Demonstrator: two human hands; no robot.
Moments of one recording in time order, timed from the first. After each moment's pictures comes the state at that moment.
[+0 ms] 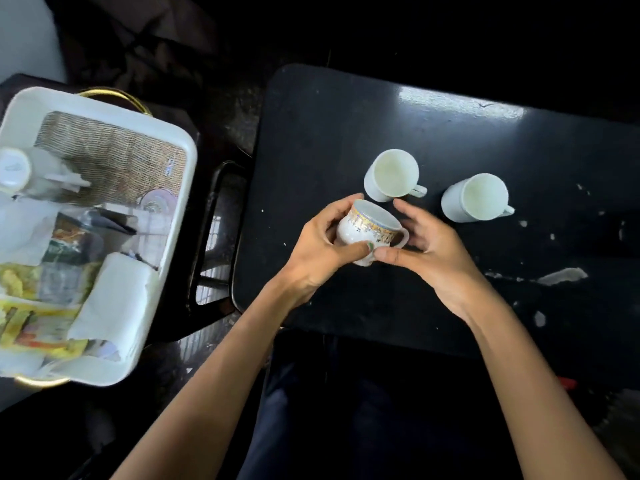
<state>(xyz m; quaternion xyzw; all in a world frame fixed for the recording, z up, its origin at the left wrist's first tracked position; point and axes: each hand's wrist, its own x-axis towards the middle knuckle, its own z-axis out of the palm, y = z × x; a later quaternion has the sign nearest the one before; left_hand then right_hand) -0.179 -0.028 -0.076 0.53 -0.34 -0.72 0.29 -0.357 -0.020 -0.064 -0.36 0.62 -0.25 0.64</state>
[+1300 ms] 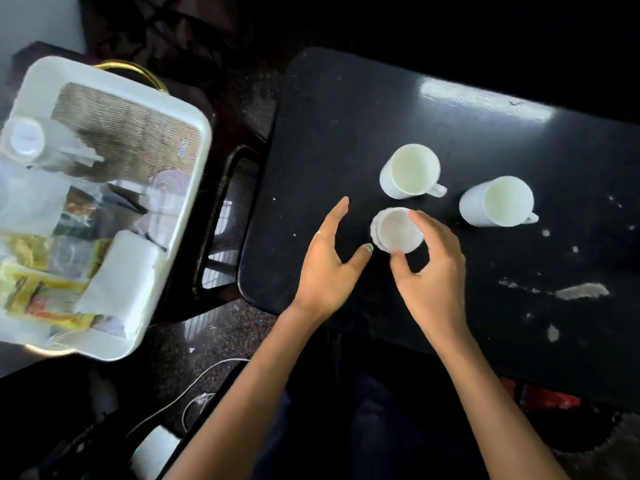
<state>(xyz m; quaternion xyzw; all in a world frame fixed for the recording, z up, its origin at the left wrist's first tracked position) -0.187 0.004 -0.090 0.66 -0.42 -0.57 0.26 -0.325 0.006 -0.072 -0.56 0.73 -0.24 0.33</state>
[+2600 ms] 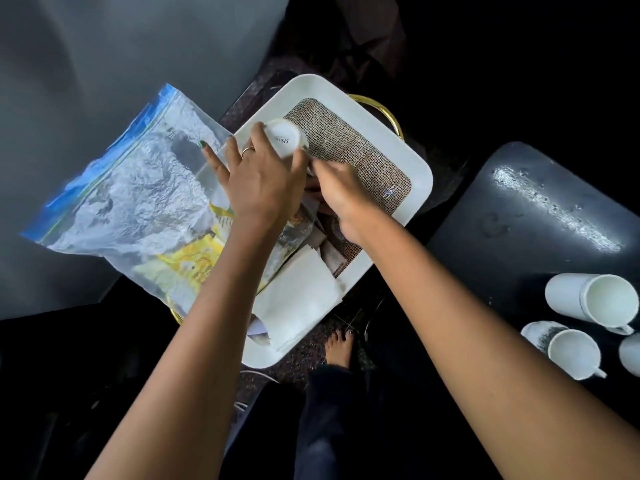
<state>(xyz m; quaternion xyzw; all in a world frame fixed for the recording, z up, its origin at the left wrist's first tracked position) 0.117 -0.067 -0.053 0.92 -0.35 -0.16 0.10 0.035 -0.108 -0.059 -0.50 0.57 -0.06 0.65</state>
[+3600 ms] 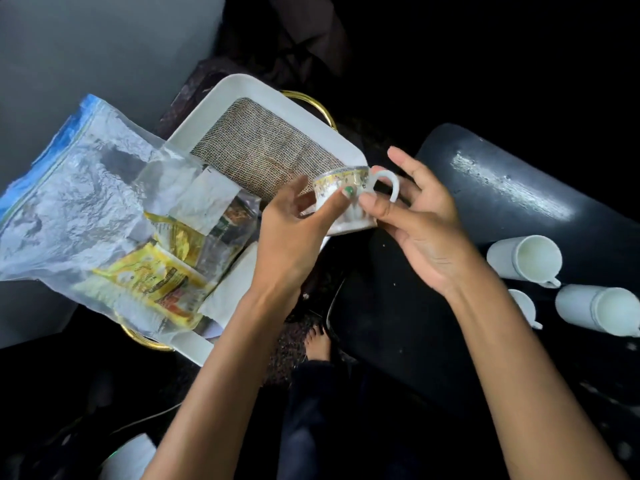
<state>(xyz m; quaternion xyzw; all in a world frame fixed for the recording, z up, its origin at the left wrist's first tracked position) 0.008 -0.035 -0.011 0.73 -0.19 -0.51 0.42 -0.131 -0.099 -0.027 -0.36 0.48 -0.30 0.74</state>
